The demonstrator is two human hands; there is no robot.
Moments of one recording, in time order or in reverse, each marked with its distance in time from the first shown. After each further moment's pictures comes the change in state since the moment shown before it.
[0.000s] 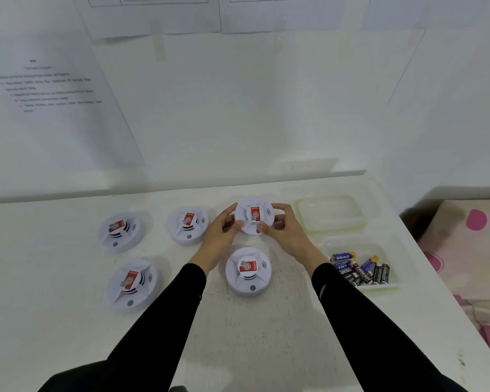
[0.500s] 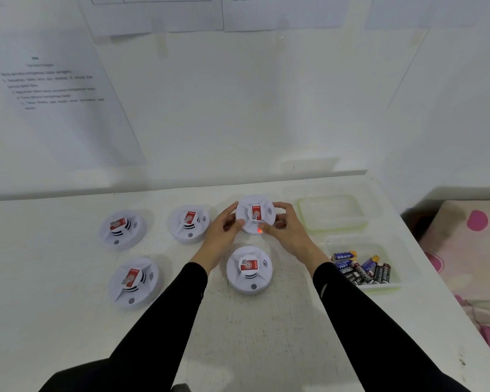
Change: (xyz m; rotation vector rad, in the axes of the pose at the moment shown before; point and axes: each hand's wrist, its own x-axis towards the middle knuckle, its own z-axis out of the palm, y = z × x) left_hand -0.002 0.000 0.001 -0.021 0.007 0.014; right_hand 0.001 0.002 0.000 0.026 -0.005 -0.010
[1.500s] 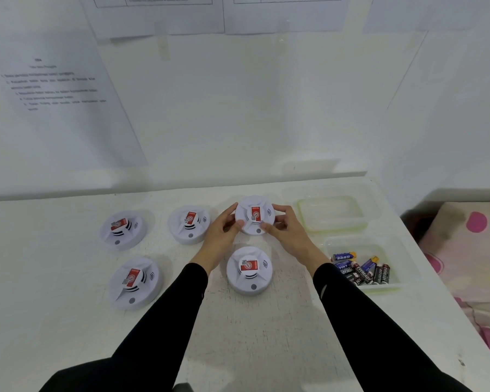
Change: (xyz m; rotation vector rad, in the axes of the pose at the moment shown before) left_hand -0.001 0.001 0.001 0.005 0.003 -0.002; right_hand 0.003 0.005 -0.001 -0.035 -0.001 0.004
